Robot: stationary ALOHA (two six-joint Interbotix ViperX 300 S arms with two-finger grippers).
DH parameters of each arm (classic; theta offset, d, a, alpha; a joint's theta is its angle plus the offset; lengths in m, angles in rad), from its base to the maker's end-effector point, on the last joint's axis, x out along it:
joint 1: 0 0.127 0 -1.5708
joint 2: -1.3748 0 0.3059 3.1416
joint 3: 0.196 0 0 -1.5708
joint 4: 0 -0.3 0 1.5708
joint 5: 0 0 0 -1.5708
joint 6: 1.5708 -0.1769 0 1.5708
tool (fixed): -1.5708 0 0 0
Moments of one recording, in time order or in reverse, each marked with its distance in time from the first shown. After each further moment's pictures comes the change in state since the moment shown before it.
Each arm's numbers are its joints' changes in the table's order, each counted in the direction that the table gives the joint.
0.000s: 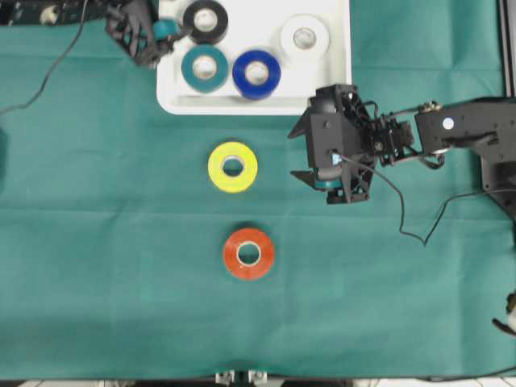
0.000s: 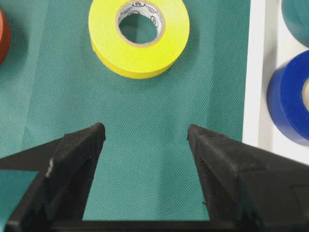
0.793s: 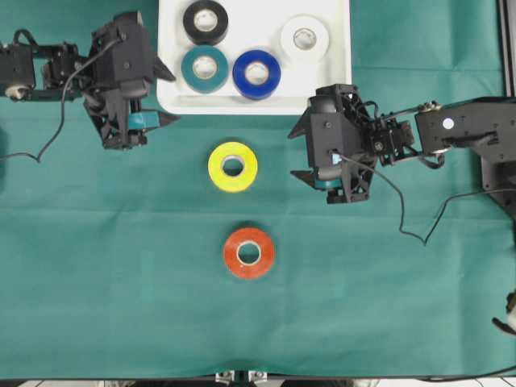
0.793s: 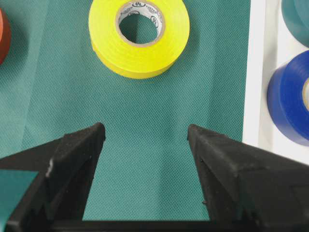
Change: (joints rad) left arm -0.308 -0.146 -0.141 0.002 -0.002 0.000; right arm 0.000 0.000 -0.002 0.002 0.000 0.000
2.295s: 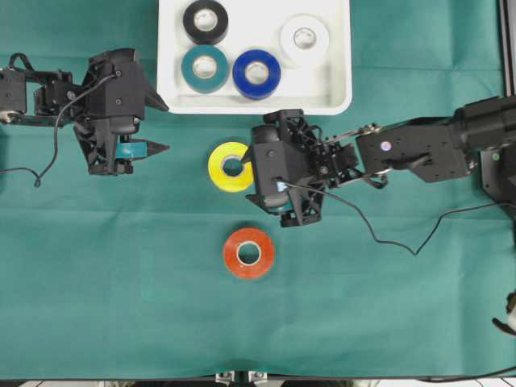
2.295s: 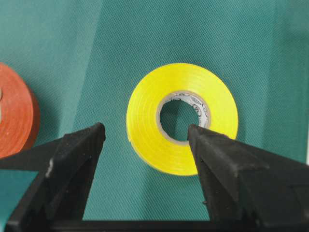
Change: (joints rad) left arm -0.072 -0.014 -0.049 0.000 0.000 0.003; right arm 0.057 0.235 0.210 -0.003 0.057 -0.009
